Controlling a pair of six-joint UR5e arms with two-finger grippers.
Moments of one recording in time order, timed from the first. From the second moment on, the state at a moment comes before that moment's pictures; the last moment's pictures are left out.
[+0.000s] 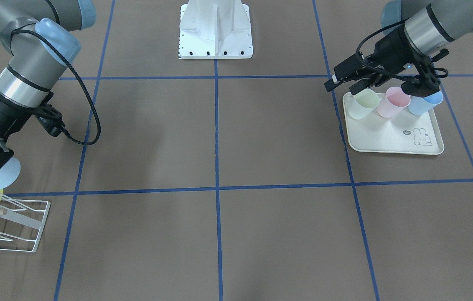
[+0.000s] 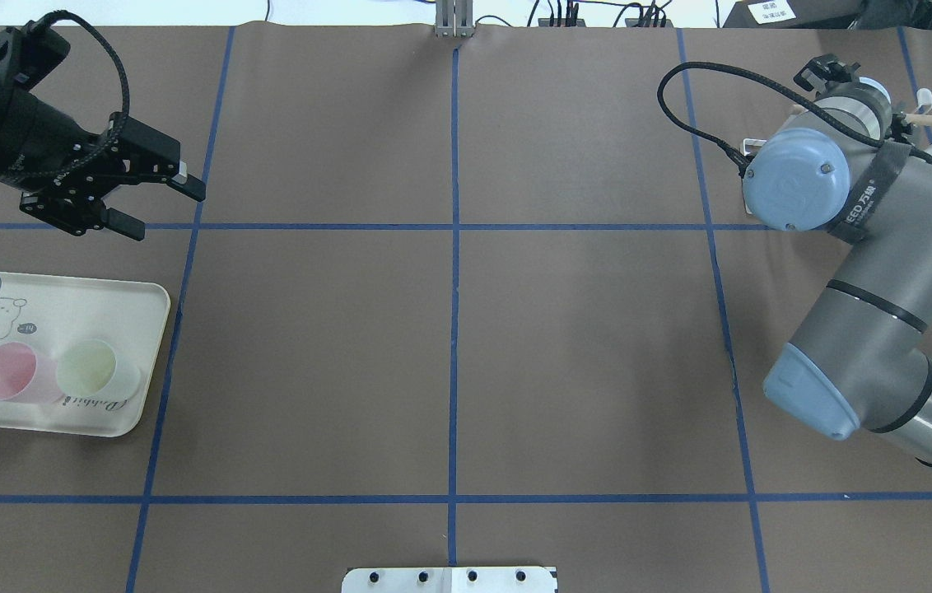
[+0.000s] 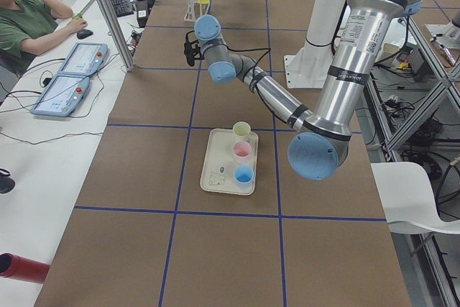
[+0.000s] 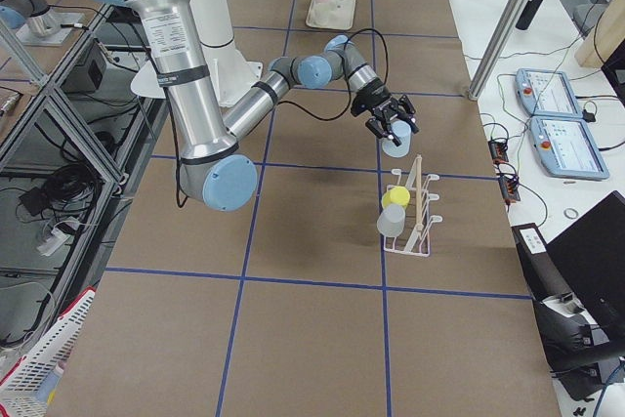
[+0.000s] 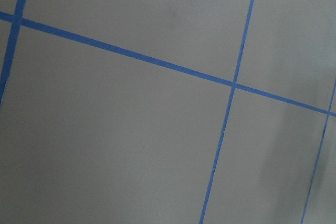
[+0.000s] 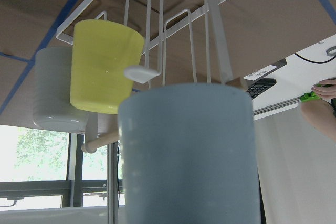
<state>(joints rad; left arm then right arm) -1.02 -1.86 -1.92 -2.06 -2.53 -1.41 0.76 -1.25 1.94 -1.88 0.93 -1.25</state>
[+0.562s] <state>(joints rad) -1.02 -1.86 -1.92 -2.06 -2.51 -1.41 0.80 -1.27 1.89 -1.73 0.99 -1.31</state>
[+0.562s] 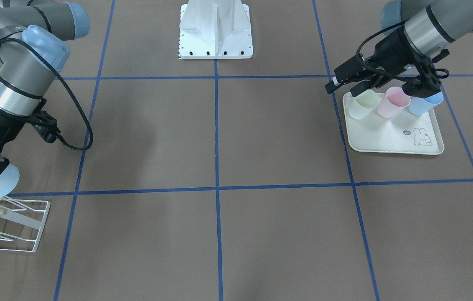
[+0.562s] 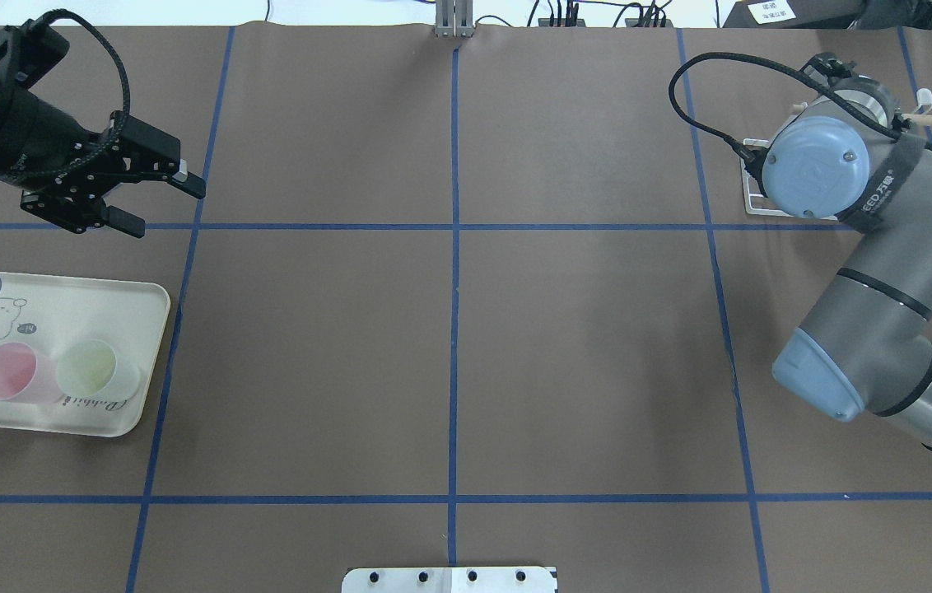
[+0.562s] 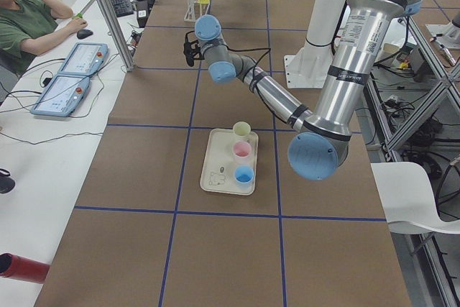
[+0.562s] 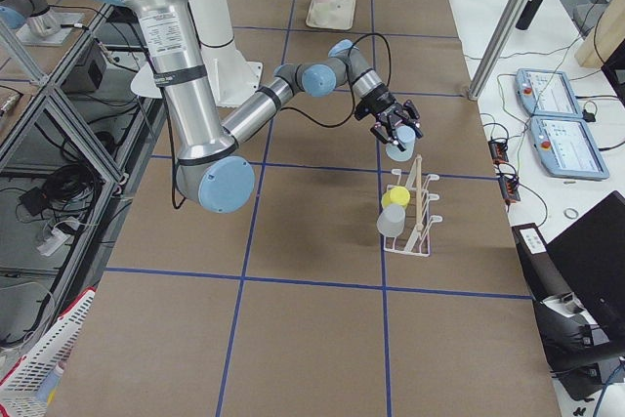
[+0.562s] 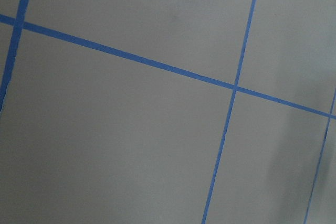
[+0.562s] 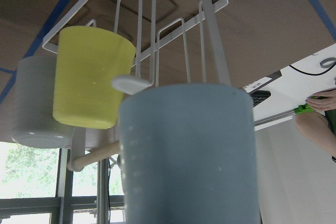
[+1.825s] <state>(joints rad) -1.02 -1.86 -1.92 -2.06 -2.51 -1.41 0.83 -1.32 1.83 -1.57 1.06 -1.39</state>
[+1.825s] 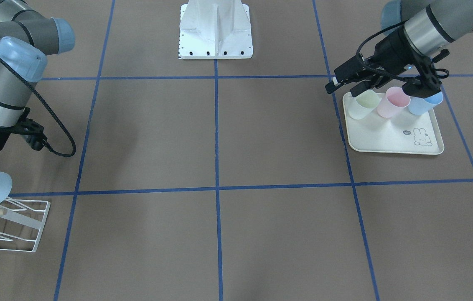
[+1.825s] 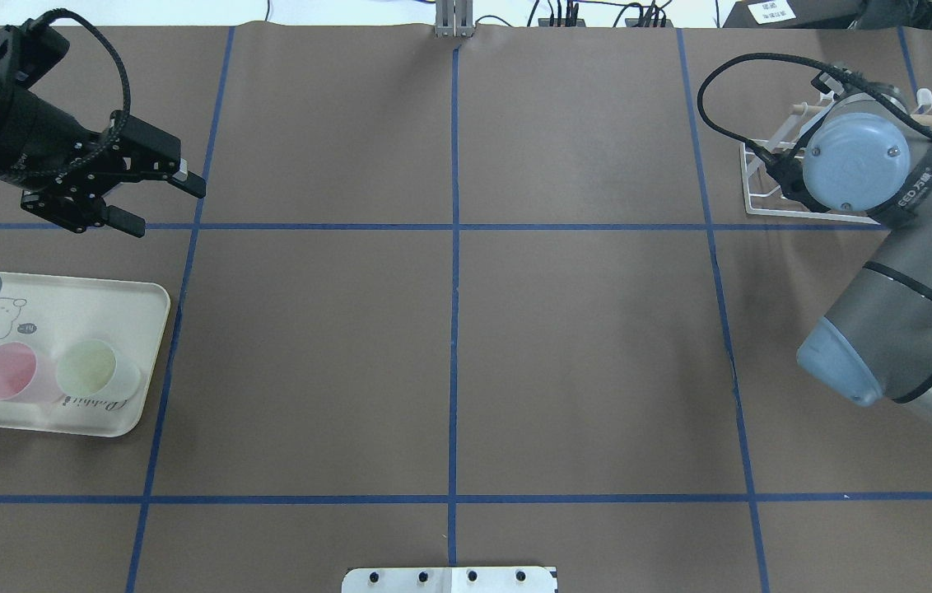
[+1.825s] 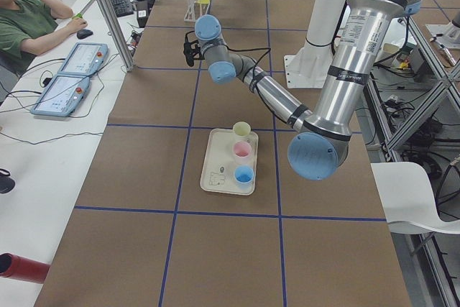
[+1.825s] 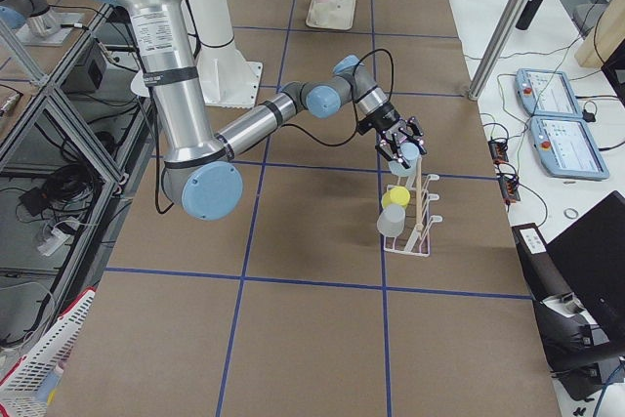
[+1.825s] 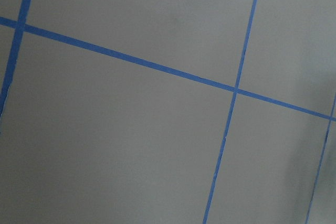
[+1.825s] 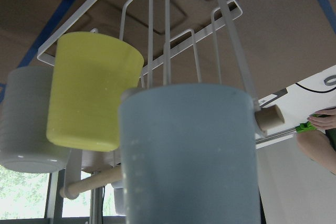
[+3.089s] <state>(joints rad) -1.02 -1.86 -1.91 -2.06 -2.51 -1.41 0.83 -1.31 1.82 -1.57 1.07 -1.34</state>
